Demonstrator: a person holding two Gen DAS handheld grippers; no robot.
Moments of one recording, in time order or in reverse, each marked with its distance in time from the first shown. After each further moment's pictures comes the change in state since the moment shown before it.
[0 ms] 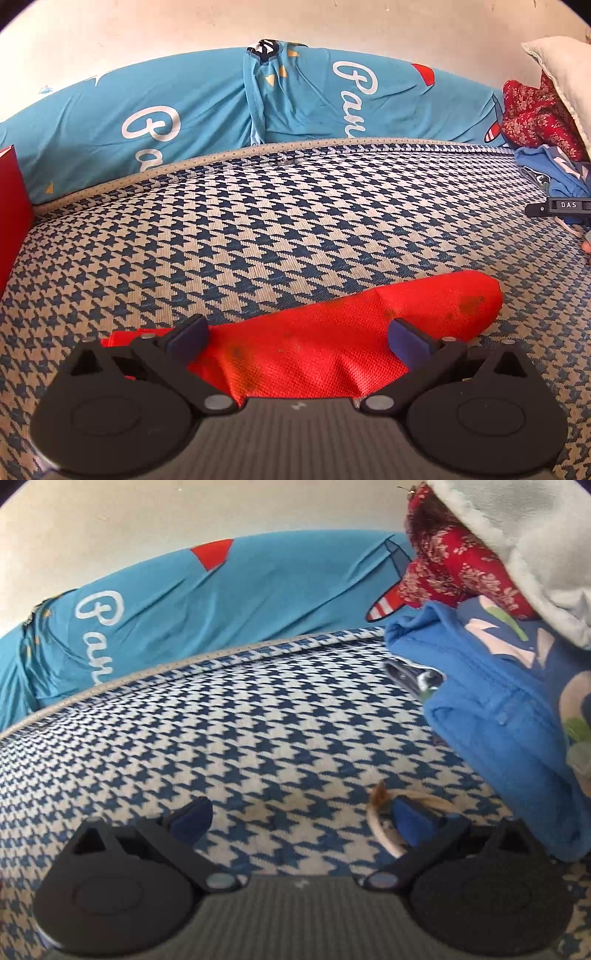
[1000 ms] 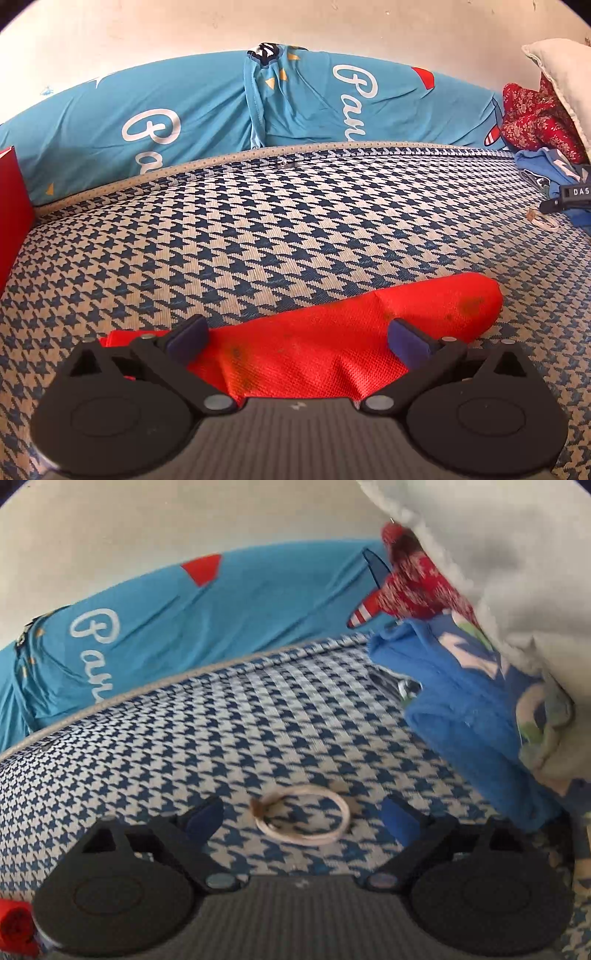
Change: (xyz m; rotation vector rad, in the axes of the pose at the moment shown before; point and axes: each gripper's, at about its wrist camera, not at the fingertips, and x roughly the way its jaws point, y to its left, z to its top) left arm -0.004 -0.013 0.004 -0.019 -0.011 0.023; right arm -0.031 0.019 0.003 0.107 0.074 -0.102
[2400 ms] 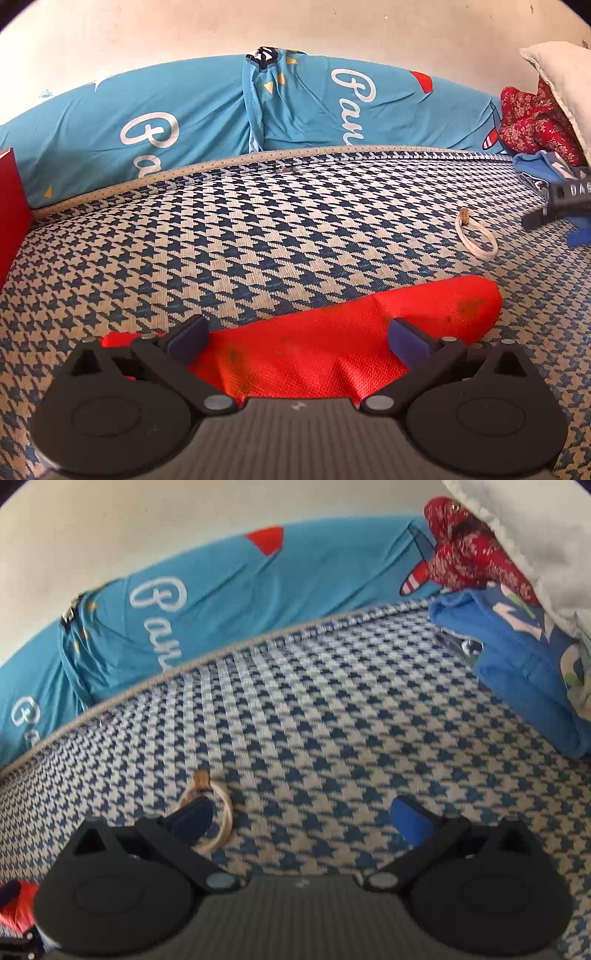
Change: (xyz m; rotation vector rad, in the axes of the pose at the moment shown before) left arm -0.003 -0.002 -0.001 -0.017 -0.014 0.018; right arm -0.025 0.080 -0.017 -0.004 0.190 0.041
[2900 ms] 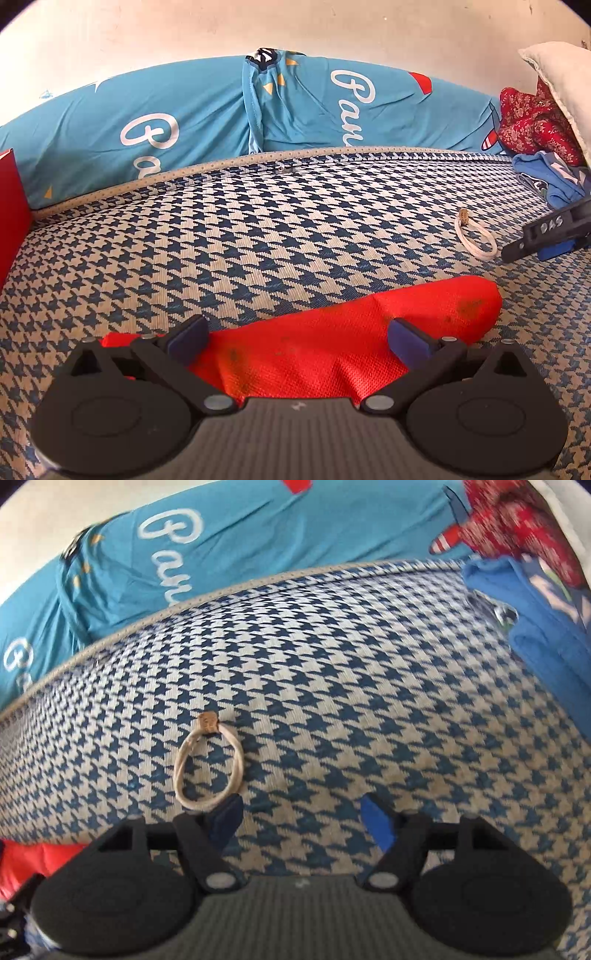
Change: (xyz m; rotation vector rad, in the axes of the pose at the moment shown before) left arm 0.000 0.002 -0.001 -0.001 -0.004 -0.003; right arm 0.030 0.034 0.006 -0.155 0.017 -0.067
